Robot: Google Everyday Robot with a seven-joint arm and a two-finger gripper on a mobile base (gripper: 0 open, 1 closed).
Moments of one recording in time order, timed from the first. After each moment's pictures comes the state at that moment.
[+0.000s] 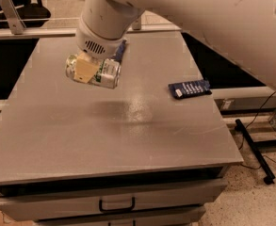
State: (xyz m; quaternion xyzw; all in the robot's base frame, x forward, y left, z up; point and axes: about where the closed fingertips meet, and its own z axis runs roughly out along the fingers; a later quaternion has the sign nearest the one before) arm 0.539 0.114 0.953 -0.64 0.71 0.04 0.29
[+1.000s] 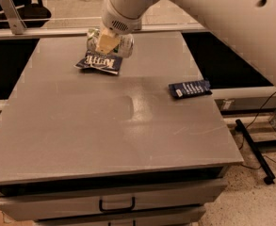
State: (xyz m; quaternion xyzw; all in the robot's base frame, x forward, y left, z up) arm 0.646 0.078 0.970 -0.66 0.66 -0.02 0.36
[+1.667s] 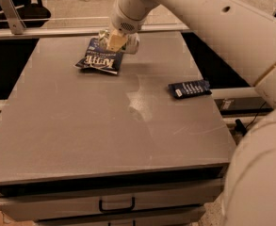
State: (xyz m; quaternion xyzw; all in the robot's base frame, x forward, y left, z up) arm 0.717 0.062 0.935 -0.67 0.65 -0.04 0.35
